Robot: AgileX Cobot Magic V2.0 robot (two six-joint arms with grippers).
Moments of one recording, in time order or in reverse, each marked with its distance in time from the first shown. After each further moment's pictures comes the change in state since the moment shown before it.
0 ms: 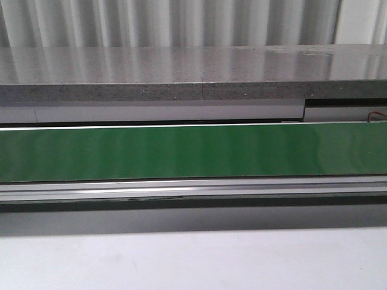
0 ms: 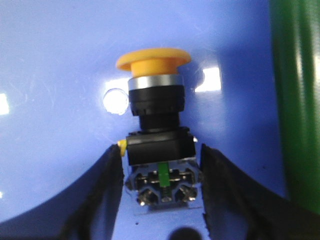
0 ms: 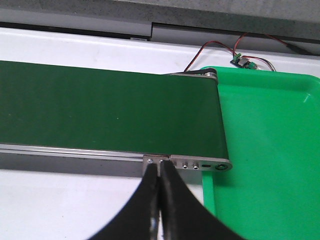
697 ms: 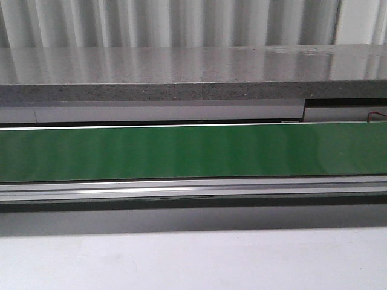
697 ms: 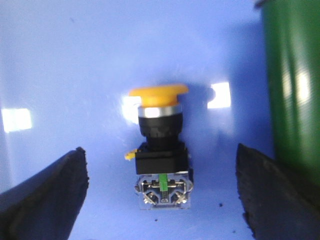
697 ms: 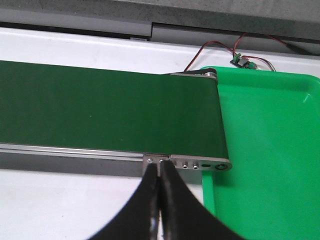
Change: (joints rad) left arm 0.000 -0.078 0.000 -0.002 -0.021 0.000; right arm 0.000 0.000 0.000 0.000 0.000 0.000
